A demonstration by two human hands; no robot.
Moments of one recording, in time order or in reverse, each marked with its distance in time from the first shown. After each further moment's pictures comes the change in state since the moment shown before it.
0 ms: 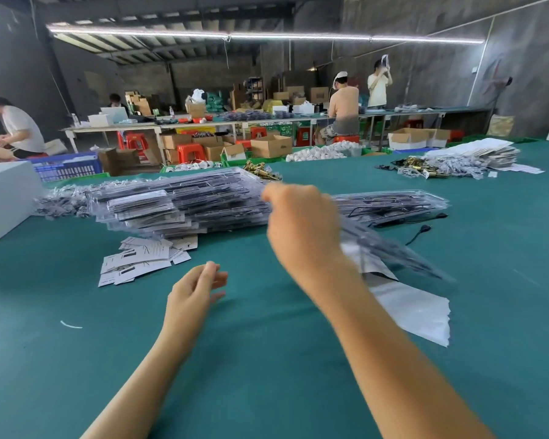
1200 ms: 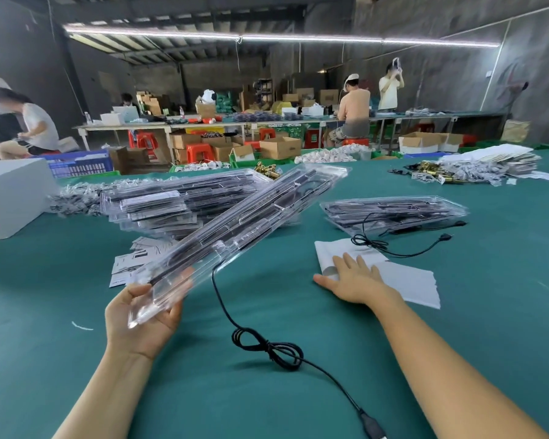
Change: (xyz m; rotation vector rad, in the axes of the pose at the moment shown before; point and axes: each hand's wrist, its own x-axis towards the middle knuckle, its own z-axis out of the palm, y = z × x) left_hand 0.018 0.004 -0.076 -1.034 -0.186 -0.329; right_hand -0.030 0.150 0.150 -0.067 -0.905 0.386
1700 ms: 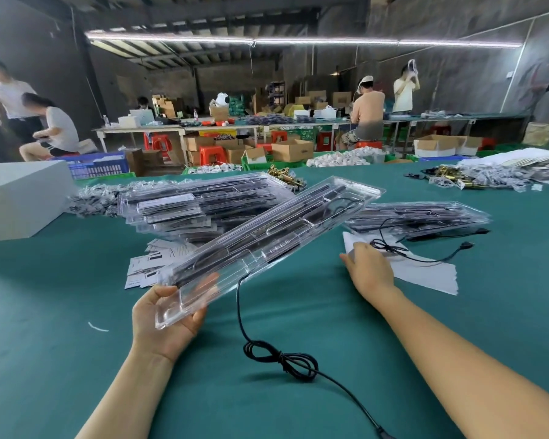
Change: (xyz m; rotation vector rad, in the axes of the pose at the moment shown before) left_hand 0.006 -0.007 0.004 0.017 0.021 -0.062; right_hand 0.028 -0.009 -0.005 0.188 0.554 -0.042
